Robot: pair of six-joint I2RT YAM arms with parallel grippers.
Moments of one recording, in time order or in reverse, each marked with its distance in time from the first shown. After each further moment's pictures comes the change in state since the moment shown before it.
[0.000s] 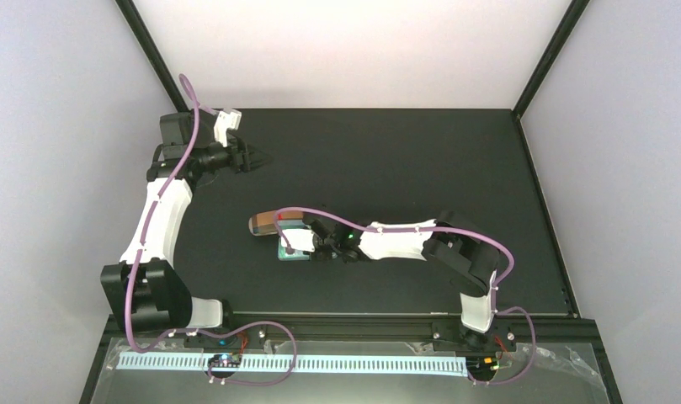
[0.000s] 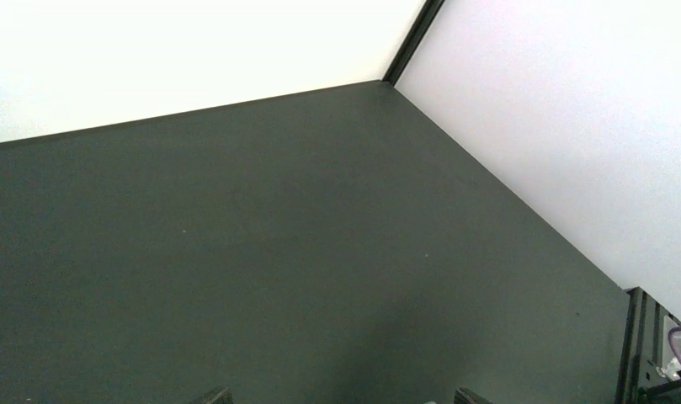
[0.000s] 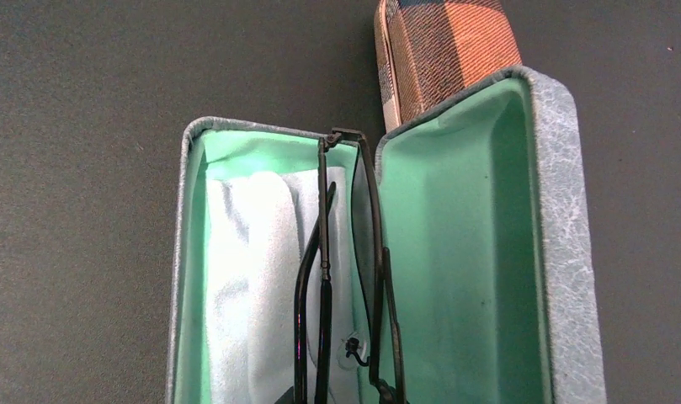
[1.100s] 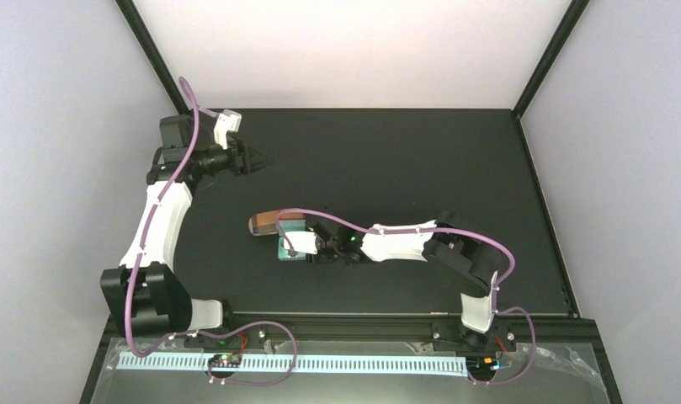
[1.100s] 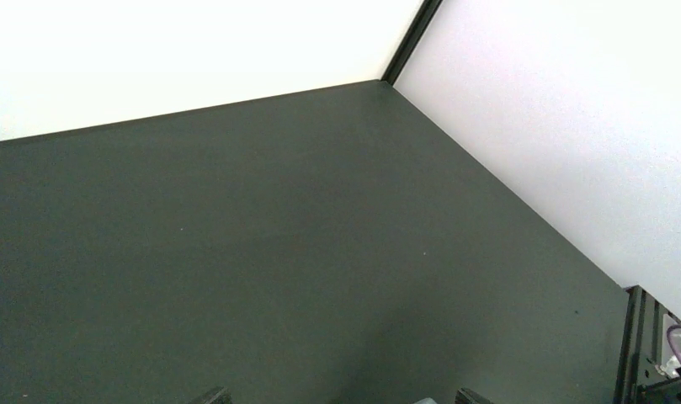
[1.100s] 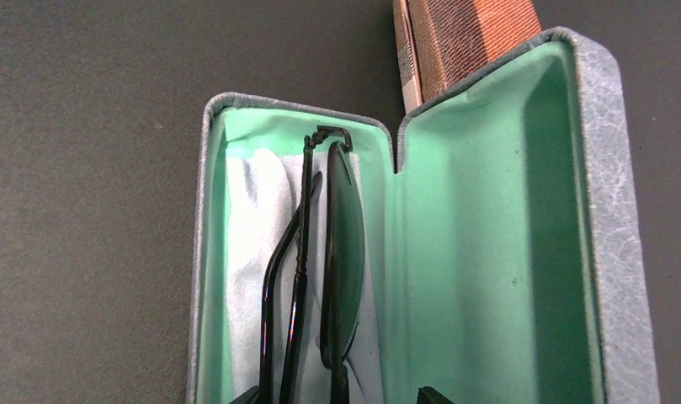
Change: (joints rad) left arm 0.000 -0.020 -0.026 0.008 0.000 -0.001; right arm 0.000 -0.005 -0.040 0.041 -0.004 0.008
